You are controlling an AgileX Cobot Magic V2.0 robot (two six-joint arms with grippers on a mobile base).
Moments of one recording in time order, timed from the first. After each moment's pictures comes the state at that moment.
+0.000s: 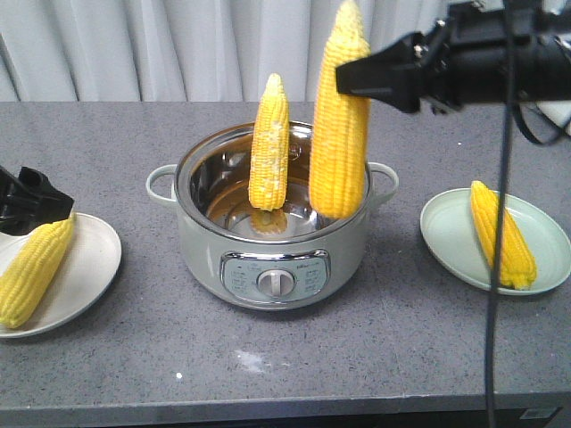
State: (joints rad) left arm -0.08 1.23 -1.13 -0.23 0.88 0.33; right arm 0.15 1.38 -1.33 1.12 0.88 -1.00
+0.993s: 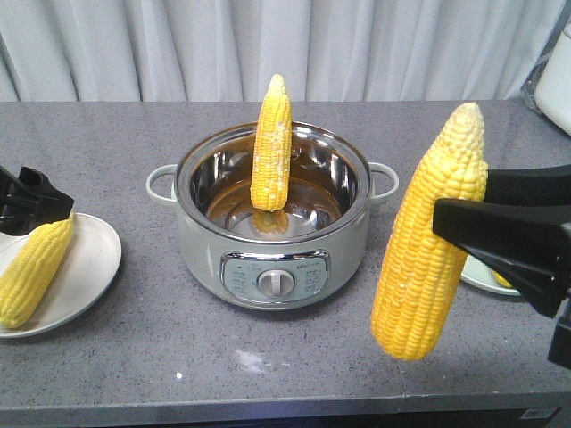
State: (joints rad) left arm -0.08 1.23 -1.13 -0.23 0.88 0.33; right arm 0.15 0.77 -0.85 1.09 0.82 -1.01
